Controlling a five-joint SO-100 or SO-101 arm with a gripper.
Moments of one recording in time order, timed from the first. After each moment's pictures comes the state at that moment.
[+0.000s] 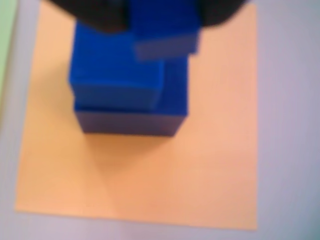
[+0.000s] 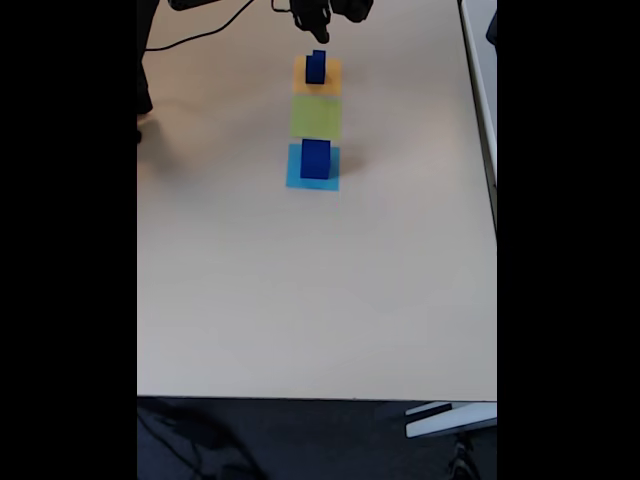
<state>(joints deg) -17.6 63.7 55.0 72.0 104.3</state>
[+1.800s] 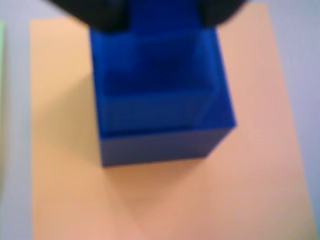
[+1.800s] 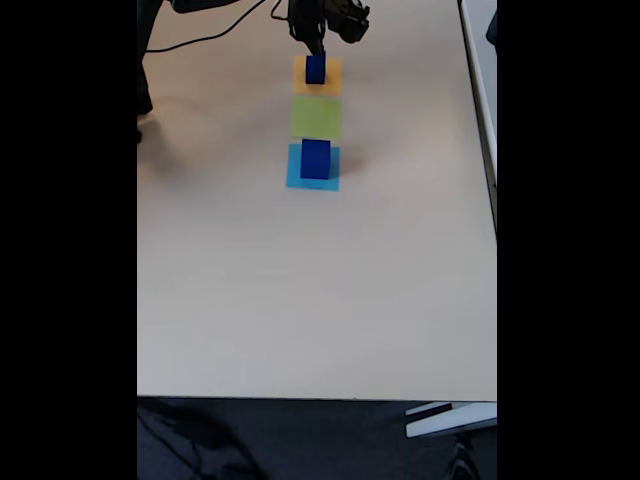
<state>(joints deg) -16.6 62.8 58.1 71.9 112.1</state>
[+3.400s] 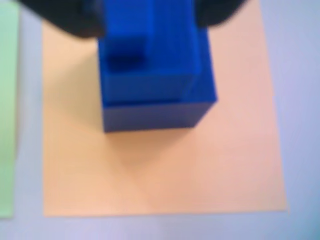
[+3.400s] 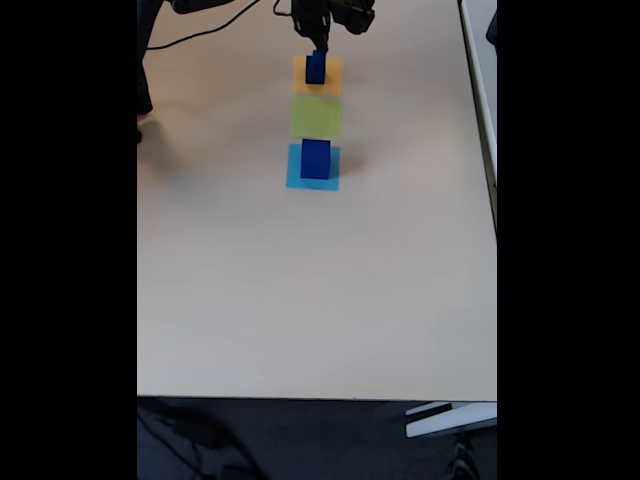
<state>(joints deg) -15.5 62.8 52.8 73.1 108.0</state>
